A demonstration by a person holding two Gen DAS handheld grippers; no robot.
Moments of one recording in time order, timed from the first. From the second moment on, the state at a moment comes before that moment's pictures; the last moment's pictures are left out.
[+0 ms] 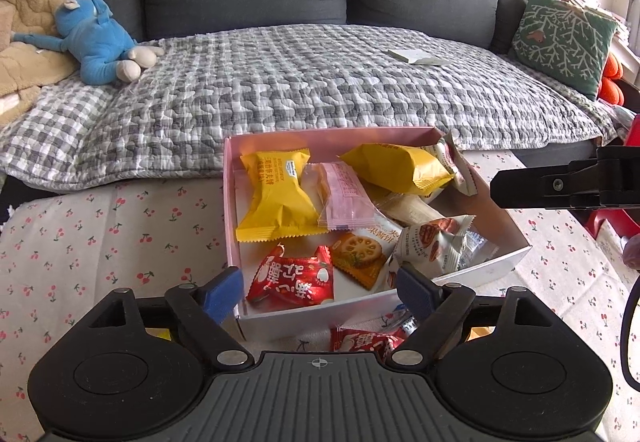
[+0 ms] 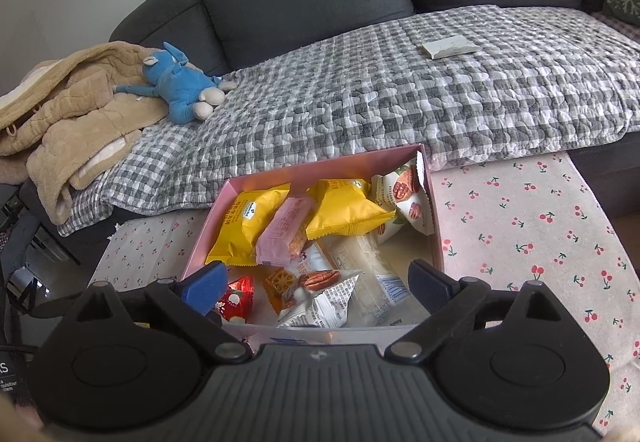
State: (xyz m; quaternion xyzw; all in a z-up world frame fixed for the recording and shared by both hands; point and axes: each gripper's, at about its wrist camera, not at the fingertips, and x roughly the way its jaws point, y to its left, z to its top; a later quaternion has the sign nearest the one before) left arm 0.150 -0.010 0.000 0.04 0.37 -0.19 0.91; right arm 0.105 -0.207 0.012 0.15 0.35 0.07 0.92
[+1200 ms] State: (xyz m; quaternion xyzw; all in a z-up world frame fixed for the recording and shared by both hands) left arm 0.066 0.072 -0.040 0.09 0.37 -0.18 0.91; right arm 0.009 -0.182 -0.038 -0.03 0.36 0.09 0.93
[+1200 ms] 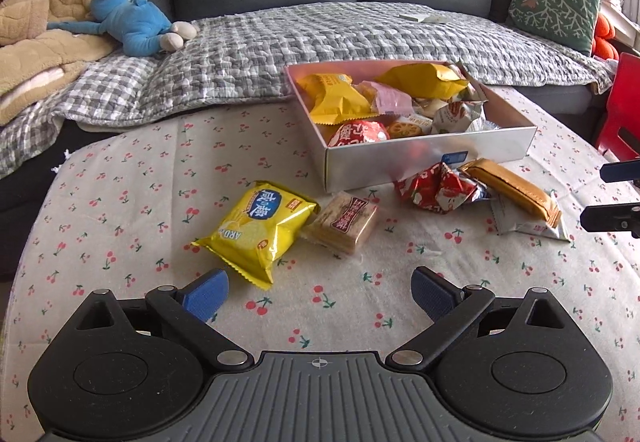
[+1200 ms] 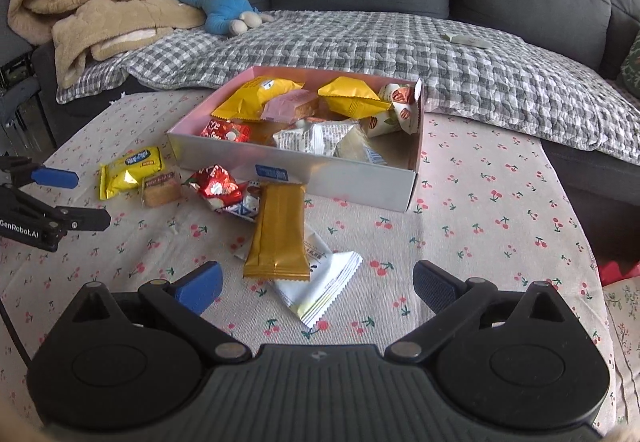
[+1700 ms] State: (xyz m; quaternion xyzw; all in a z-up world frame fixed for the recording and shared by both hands) left arm 0.113 0.088 -0.051 0.10 0.36 -0.22 0.90; right arm 0.027 -0.161 -0.043 -0.05 0.35 0.11 0.93
